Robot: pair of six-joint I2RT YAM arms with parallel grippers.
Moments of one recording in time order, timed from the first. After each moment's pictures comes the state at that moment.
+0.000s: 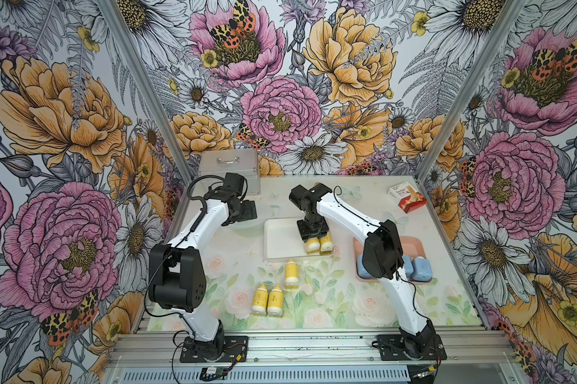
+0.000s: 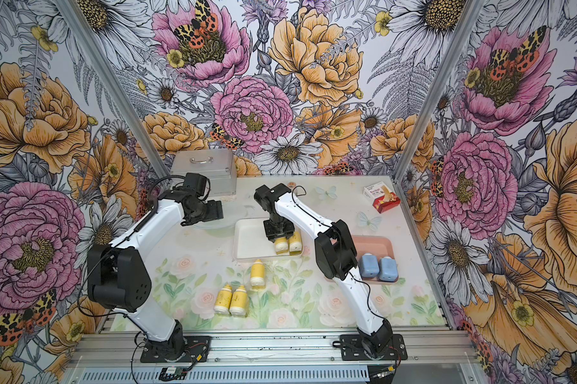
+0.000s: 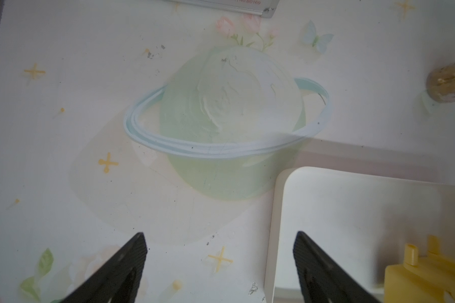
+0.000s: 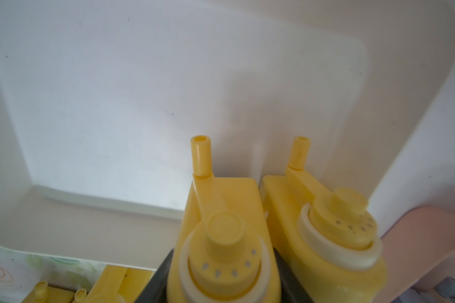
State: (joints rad) left arm -0.16 1.68 1.41 -0.86 -0.10 -0.35; right arm 0.69 2.34 2.21 -1.43 -0.03 0.44
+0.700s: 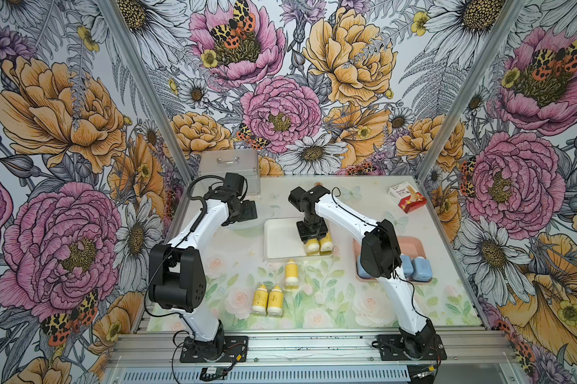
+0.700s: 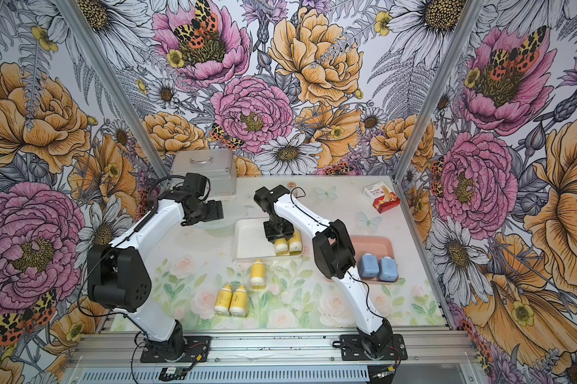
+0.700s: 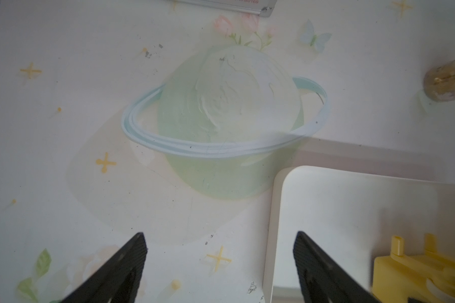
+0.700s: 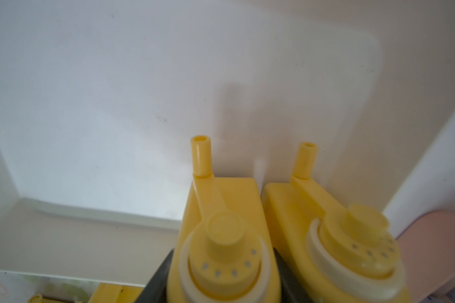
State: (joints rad) left arm -0.16 1.68 1.41 -0.86 -0.09 -0.35; right arm 0.68 2.36 2.21 -1.42 -0.03 0.46
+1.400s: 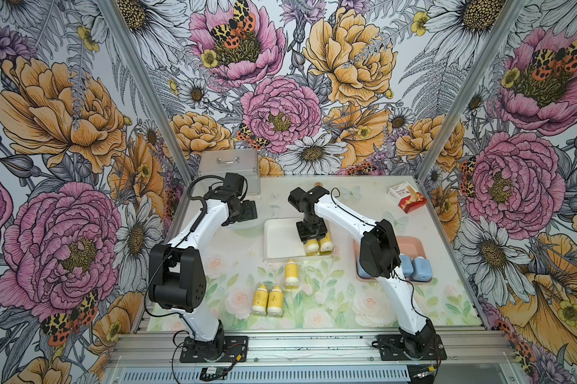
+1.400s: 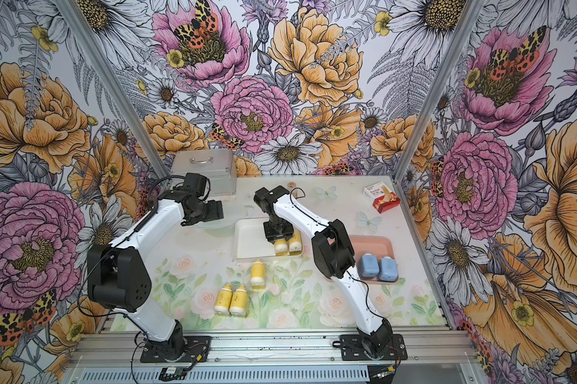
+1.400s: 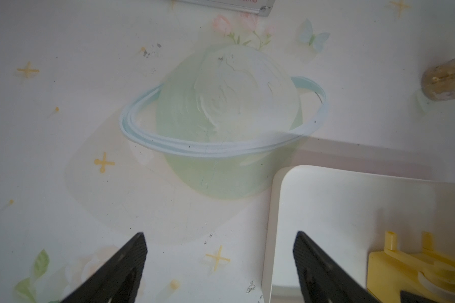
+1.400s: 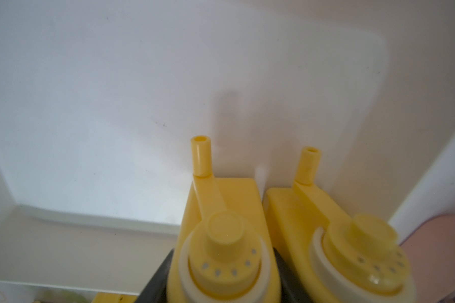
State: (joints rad) left arm -0.16 1.68 1.41 -0.86 -0.08 -0.35; right arm 0.68 2.38 2.21 -1.41 -0.03 0.47
